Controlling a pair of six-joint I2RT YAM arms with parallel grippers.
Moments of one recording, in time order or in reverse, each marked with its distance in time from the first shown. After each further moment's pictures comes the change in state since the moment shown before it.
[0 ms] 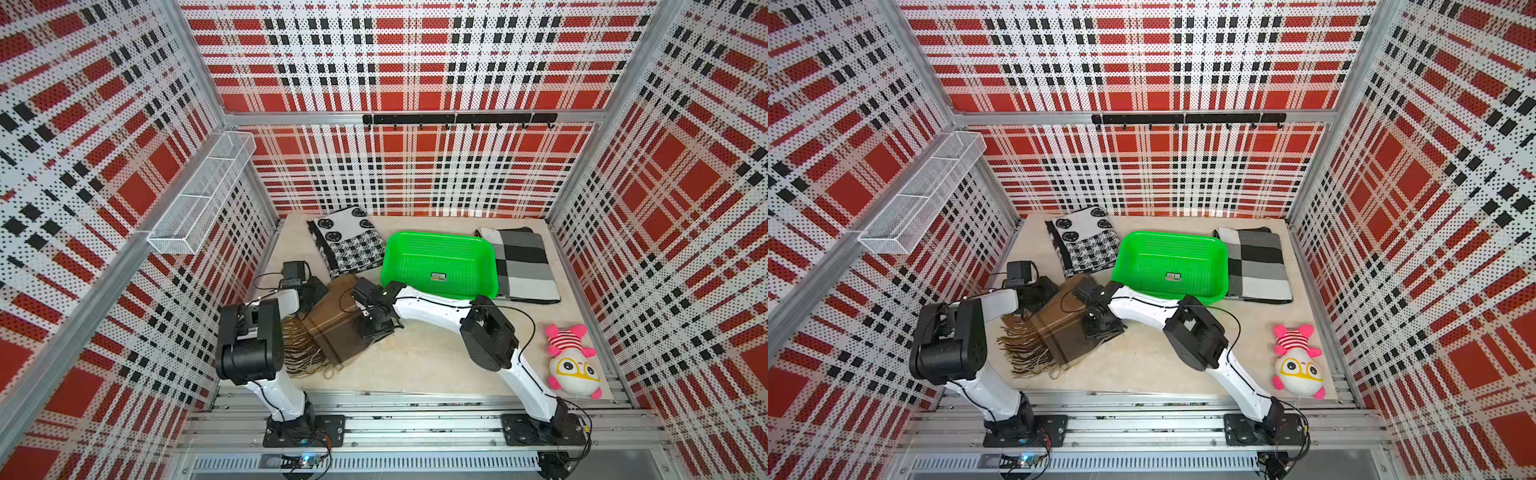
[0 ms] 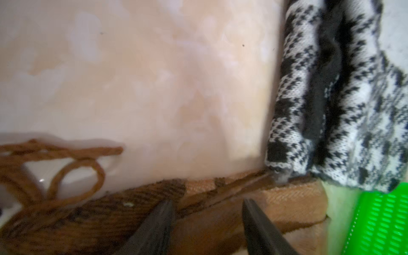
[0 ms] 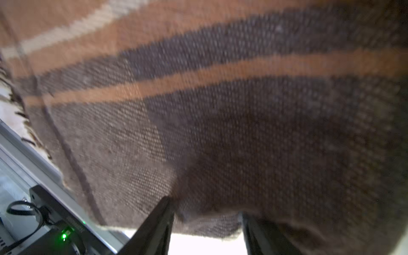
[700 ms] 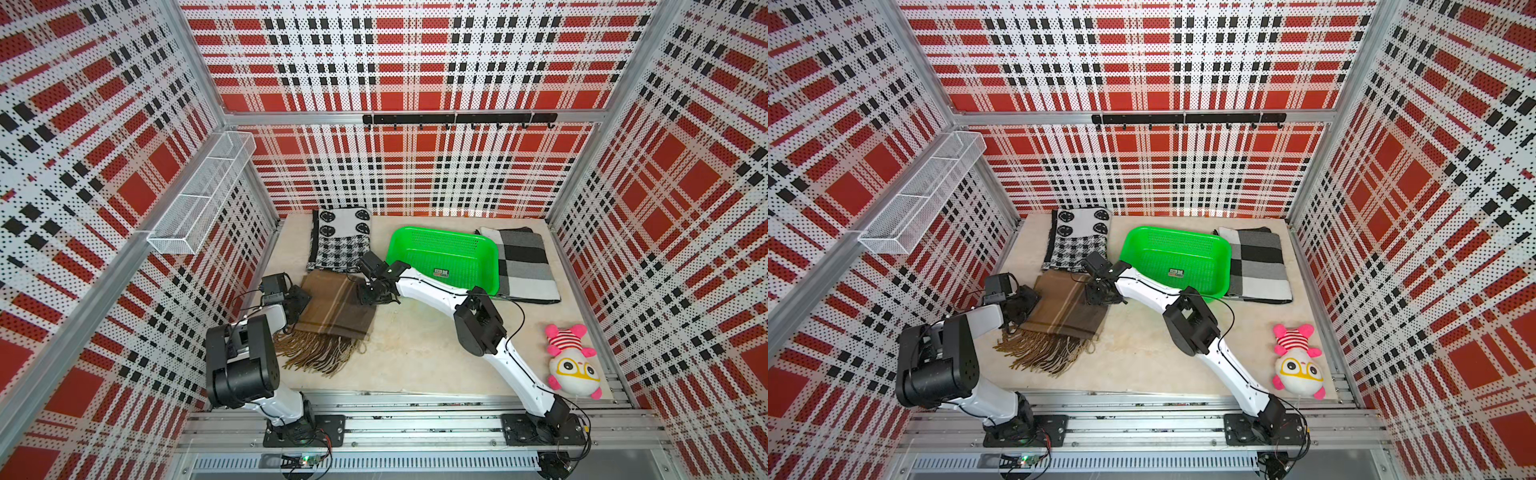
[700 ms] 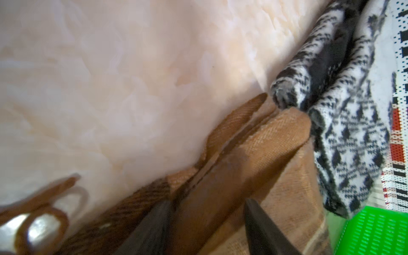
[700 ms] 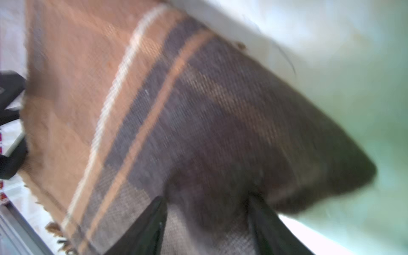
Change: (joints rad) left arm 0.129 -0.146 -0.119 0.024 0.018 -0.056; right arm -0.114 0.098 0.169 0.083 0.071 0.047
